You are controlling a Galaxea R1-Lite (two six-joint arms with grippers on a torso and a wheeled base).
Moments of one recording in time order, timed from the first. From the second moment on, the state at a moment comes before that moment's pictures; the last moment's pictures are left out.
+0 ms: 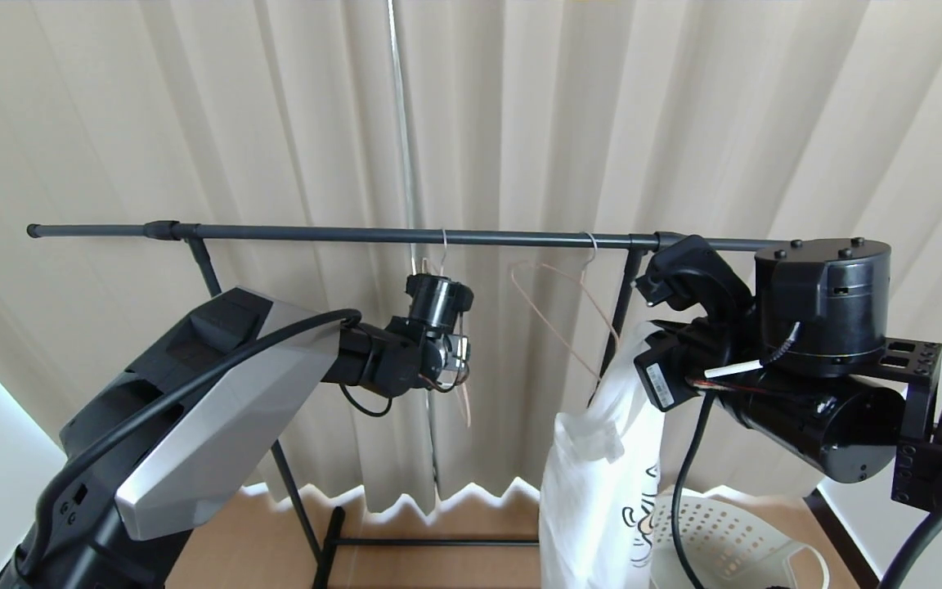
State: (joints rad) left arm -0.52 2.49 -1.76 -0.12 0.44 -0.14; right arm 0.64 1.65 -0.83 -0.45 -0.50 -0.20
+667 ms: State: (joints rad) left arm -0.53 2.44 -1.72 -0.12 0.45 -0.15; right arm 0.64 1.66 -0.83 -0.45 -0.51 -0.20
